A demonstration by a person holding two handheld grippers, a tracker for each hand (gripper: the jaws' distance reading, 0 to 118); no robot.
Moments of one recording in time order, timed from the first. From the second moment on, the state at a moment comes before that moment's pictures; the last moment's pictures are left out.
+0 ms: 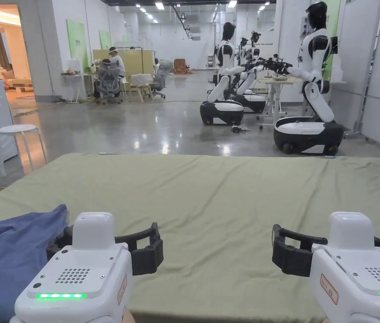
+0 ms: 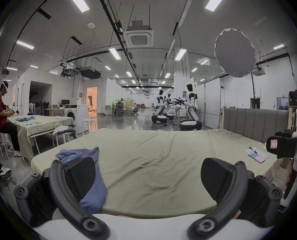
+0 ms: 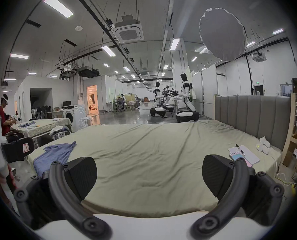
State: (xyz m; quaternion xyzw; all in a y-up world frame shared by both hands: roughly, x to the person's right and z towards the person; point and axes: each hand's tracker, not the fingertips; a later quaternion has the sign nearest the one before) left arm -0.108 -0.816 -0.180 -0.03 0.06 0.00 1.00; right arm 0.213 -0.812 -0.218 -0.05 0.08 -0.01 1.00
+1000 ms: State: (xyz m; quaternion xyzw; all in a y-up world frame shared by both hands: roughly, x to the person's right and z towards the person) left arm -0.098 -0.810 -0.175 -0.02 -0.01 -0.01 1.00; right arm 0.212 -0.802 -0.210 -0.04 0.04 0.02 1.00
